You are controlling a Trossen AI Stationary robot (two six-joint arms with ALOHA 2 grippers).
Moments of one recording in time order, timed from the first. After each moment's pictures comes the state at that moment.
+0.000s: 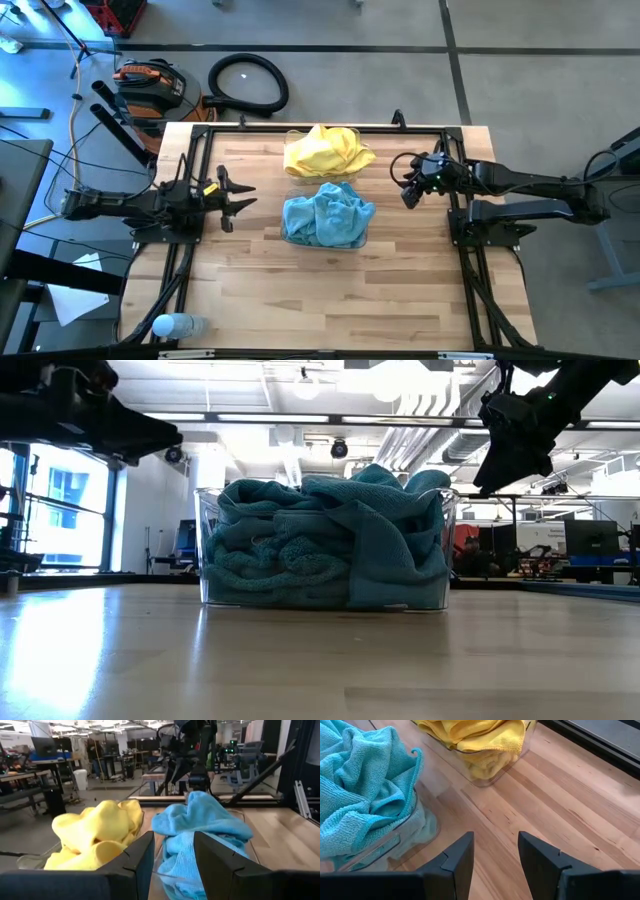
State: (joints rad) left arm -0.01 0.24 0.07 0.18 -0.22 0.08; right arm -0.24 0.81 0.68 -0.67 0.21 0.44
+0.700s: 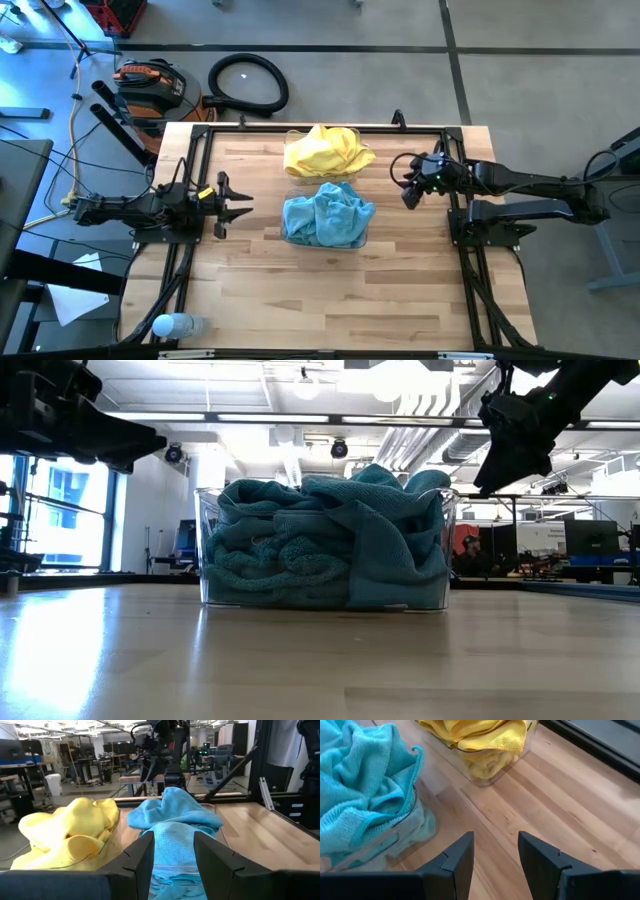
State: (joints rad) left arm -0.01 0.01 0.01 0.02 -0.09 0.08; right arm -0.24 0.81 0.68 -0.67 0.21 0.41
